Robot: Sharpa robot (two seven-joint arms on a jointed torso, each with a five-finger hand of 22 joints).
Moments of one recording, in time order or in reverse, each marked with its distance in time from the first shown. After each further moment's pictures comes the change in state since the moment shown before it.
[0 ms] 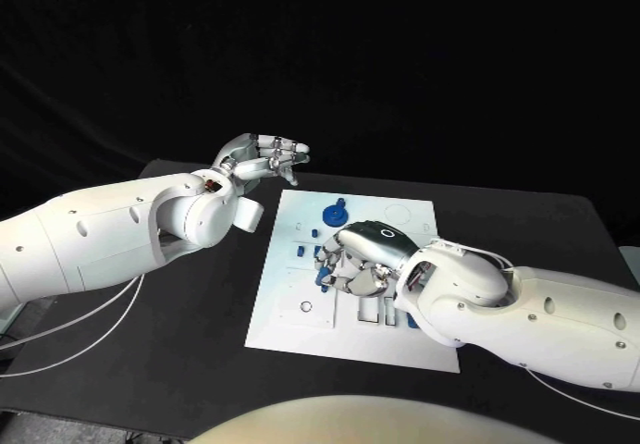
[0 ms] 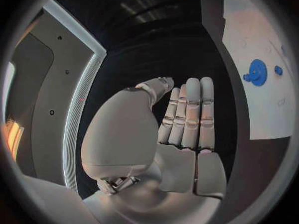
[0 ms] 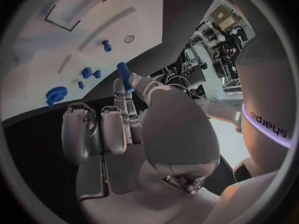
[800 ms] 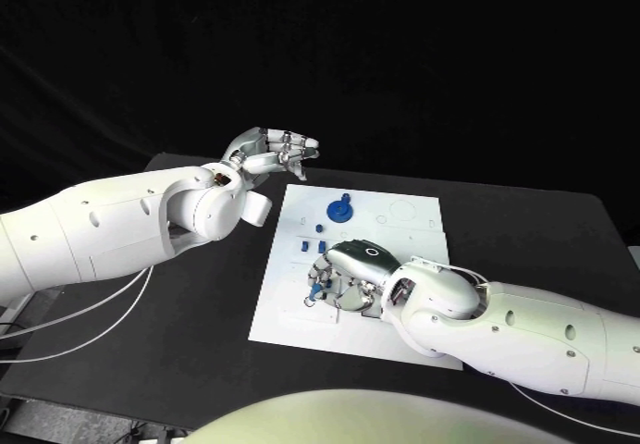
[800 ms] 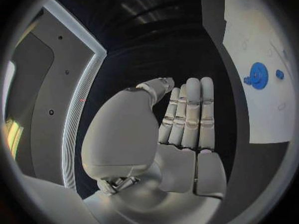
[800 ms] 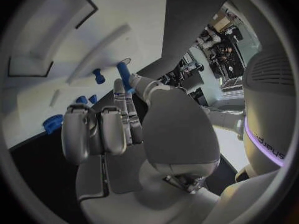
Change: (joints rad) left arm 0.000 0.010 0.000 -0.005 0.000 0.006 -0.001; left_hand 0.000 0.000 0.000 0.000 0.000 0.000 0.000 0.000 0.000 0.000 0.000 0.000 0.000 0.000 0.000 0.000 -0.001 0.000 0.000 0.000 0.000 0.000; right arm -0.080 0.095 -0.015 -0.115 -0.027 0.000 0.030; right_hand -0.003 -0.003 0.004 -0.004 0.003 -0.003 0.002 0.005 0.003 0.000 0.000 -0.004 0.000 0.000 0.000 0.000 -0.002 0.000 0.000 0.000 0.000 0.000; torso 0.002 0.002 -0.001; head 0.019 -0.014
